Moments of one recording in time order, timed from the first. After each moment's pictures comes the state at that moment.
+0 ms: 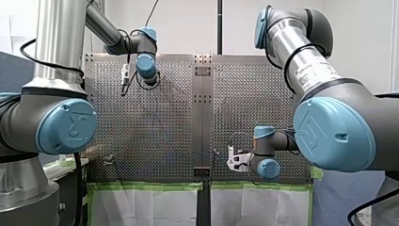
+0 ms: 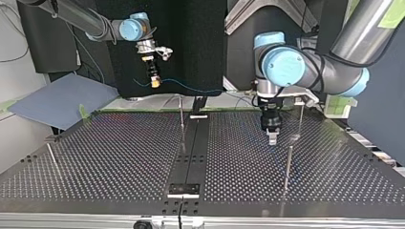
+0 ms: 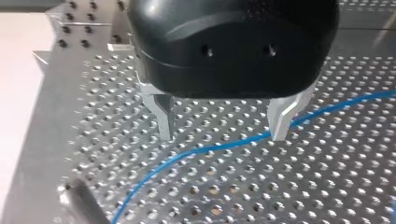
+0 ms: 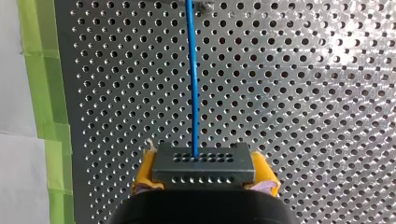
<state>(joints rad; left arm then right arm) -0.25 -1.66 -1.76 -2.90 -1.94 -1.49 2.00 -0.76 1.99 -1.16 1.44 1.56</state>
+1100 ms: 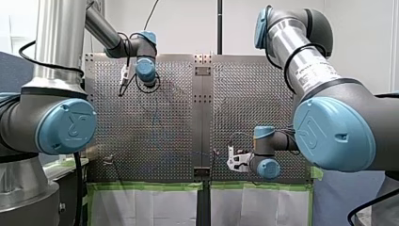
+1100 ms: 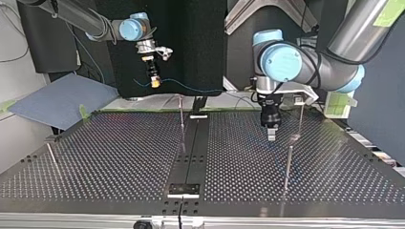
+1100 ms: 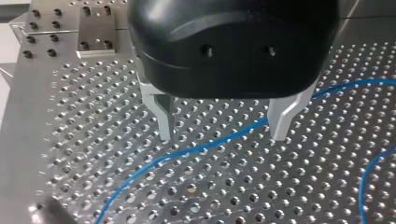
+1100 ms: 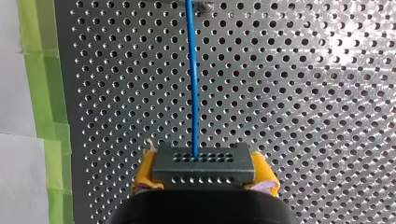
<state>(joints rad) -0.26 -1.66 -1.80 -2.87 -1.96 -1.37 1.99 -0.76 1.99 -1.16 1.44 1.55</state>
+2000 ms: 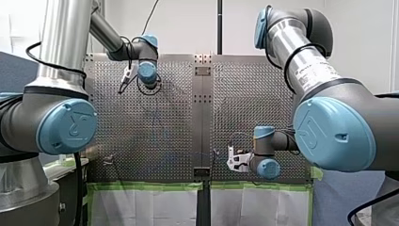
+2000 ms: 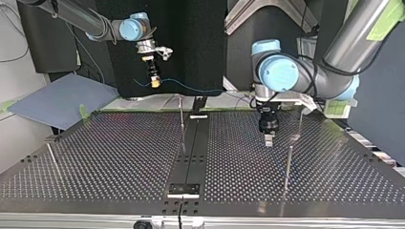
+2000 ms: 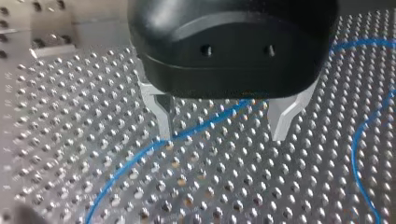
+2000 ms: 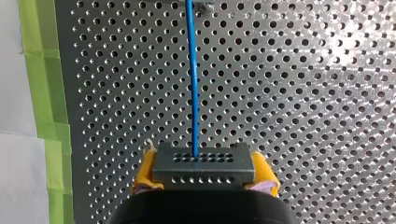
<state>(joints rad) -0.25 -1.72 -1.75 -2.84 -1.97 -1.20 2.00 -0.76 1.99 -1.16 1.44 1.55</state>
